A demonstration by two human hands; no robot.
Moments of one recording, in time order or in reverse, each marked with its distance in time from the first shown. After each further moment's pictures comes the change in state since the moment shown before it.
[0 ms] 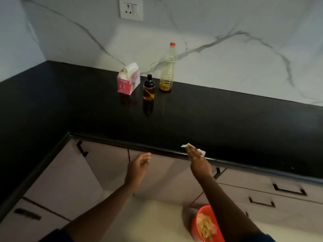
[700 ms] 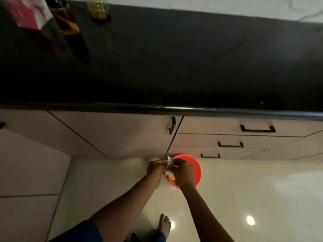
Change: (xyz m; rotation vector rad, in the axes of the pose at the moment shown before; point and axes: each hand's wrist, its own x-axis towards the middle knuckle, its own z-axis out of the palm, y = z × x) left_hand -0.084 -0.059 0.301 -0.449 -0.229 -0.897; right_hand -0.143 0.153 0.103 0.615 -0.193 0.642
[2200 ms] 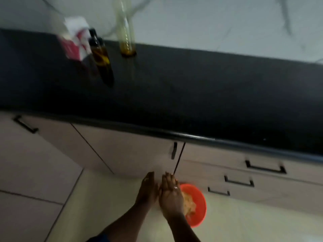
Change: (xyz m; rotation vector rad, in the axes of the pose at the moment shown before) left_hand -0.008 0.002 -0.007 0.895 0.241 0.416; right_hand -0.003 -0.007 0.006 -0.637 -0.107 -0.514
